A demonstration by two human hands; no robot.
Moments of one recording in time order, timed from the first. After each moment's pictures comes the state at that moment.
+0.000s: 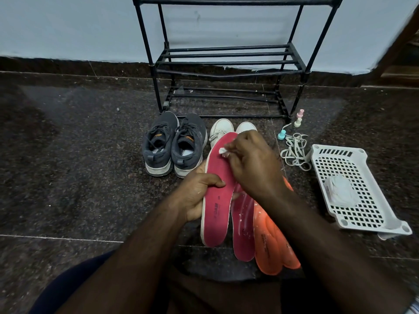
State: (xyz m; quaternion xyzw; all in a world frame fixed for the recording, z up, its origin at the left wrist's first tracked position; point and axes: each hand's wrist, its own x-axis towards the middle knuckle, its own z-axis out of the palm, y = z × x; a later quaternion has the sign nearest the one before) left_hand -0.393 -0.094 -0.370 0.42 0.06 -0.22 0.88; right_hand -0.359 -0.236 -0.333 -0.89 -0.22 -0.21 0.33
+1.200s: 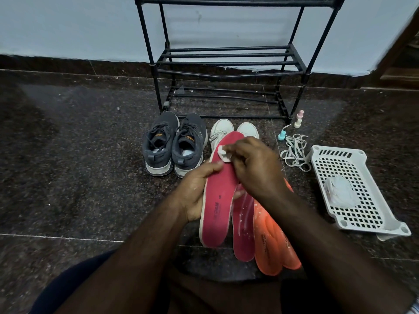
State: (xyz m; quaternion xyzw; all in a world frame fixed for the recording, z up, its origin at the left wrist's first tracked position) left_hand -0.398 -0.097 -0.354 0.38 0.08 -0.25 0.88; right_hand -0.358 -0.237 -0.337 -0.89 -0.23 -0.19 0.34
